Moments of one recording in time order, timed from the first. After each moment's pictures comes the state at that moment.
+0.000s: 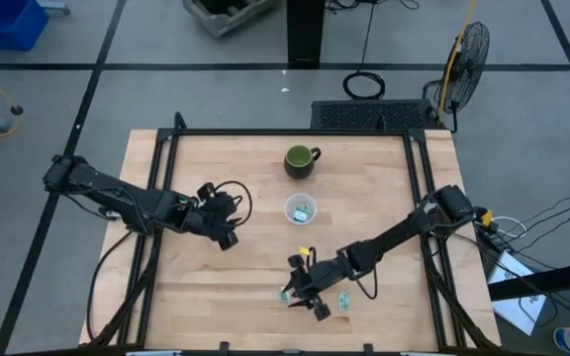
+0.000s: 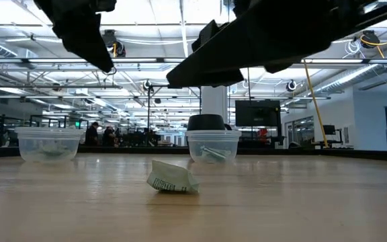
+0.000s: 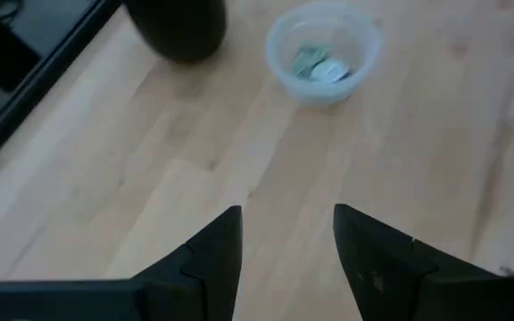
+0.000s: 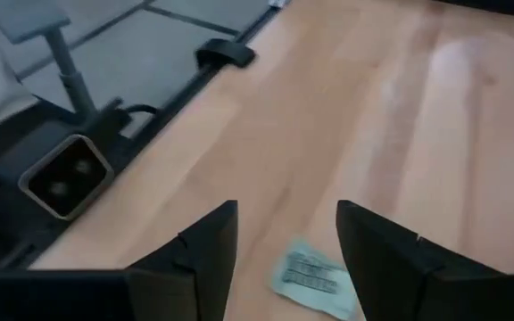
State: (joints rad) left arm -0.29 1.22 0.92 -0.71 -0.52 -0.56; right arm 0.44 1.91 1.03 0.35 -0.05 0.00
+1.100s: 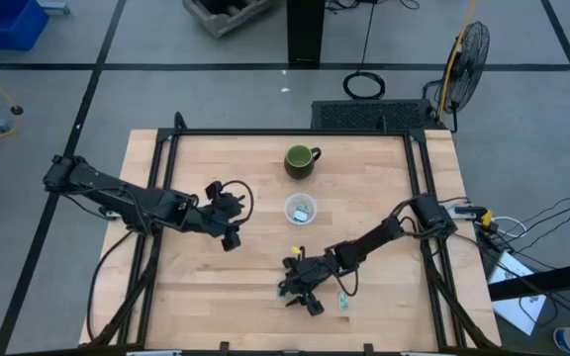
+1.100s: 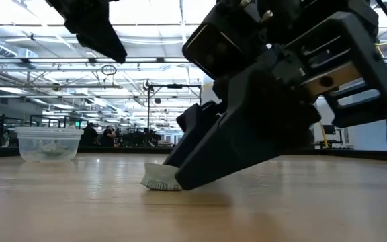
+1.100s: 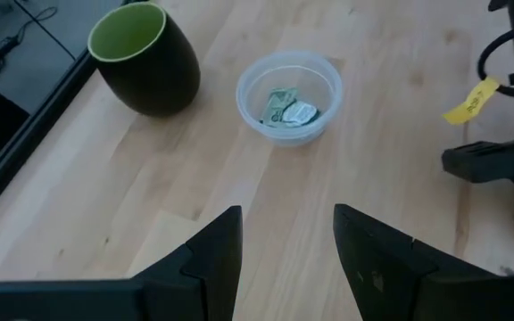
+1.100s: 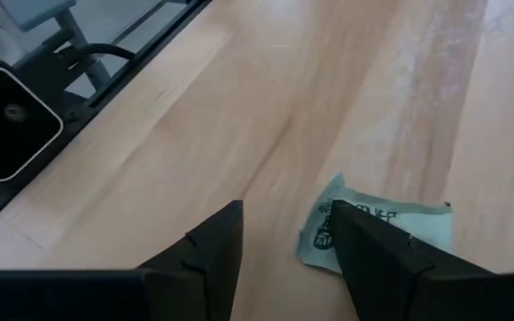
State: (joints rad) left arm -0.28 1.22 0.92 -0.57 -0.50 -0.39; right arm 0.36 2.12 1.04 0.50 -0.22 0.09
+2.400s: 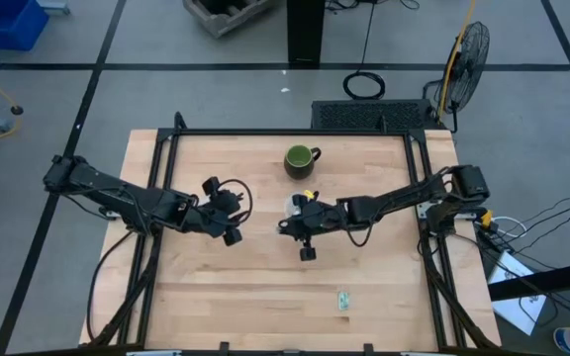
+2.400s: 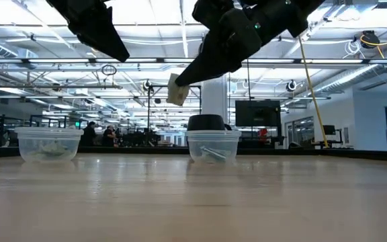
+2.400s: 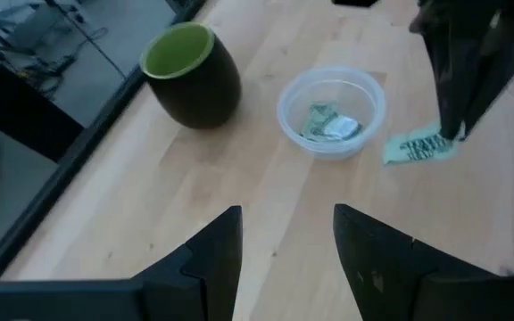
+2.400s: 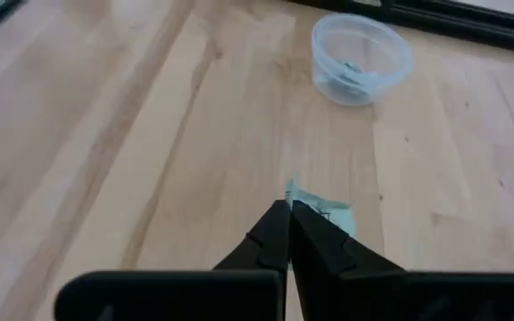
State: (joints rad) left arm -0.28 1.22 0.92 -0.58 -0.61 -0.37; right arm 0.12 1.72 1.04 0.09 0.06 -0.11
